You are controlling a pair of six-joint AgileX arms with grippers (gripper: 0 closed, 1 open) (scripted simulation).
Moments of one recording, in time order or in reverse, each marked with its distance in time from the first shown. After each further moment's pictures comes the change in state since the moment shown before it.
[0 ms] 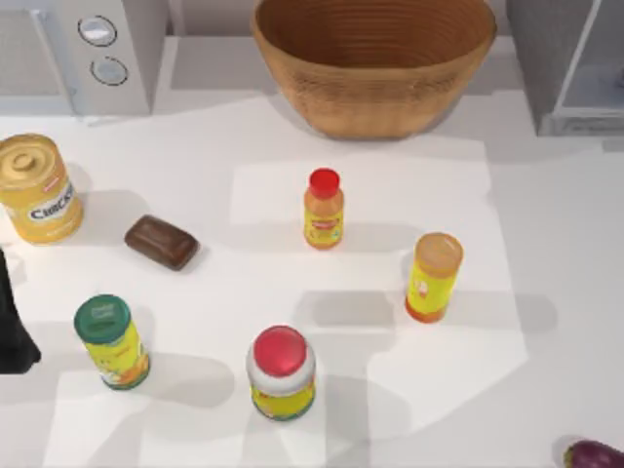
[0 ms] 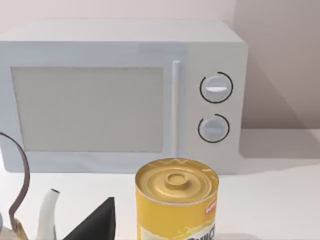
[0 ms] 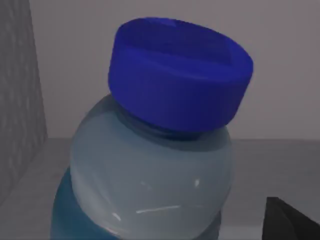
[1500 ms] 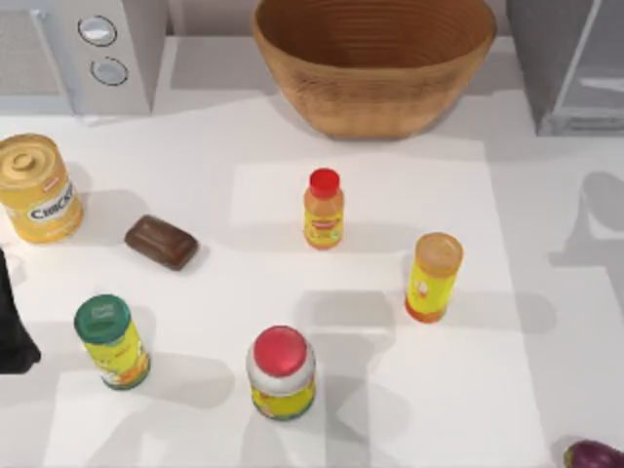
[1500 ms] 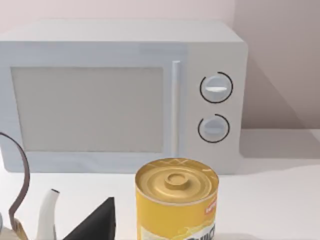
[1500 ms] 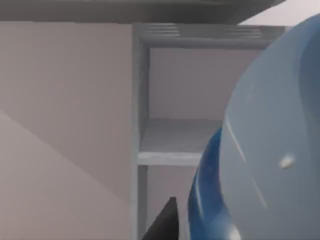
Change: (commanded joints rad) left arm 0.000 0.000 0.000 0.000 0.000 0.000; right arm 0.251 -1.538 -0.514 -0.772 0.233 -0.021
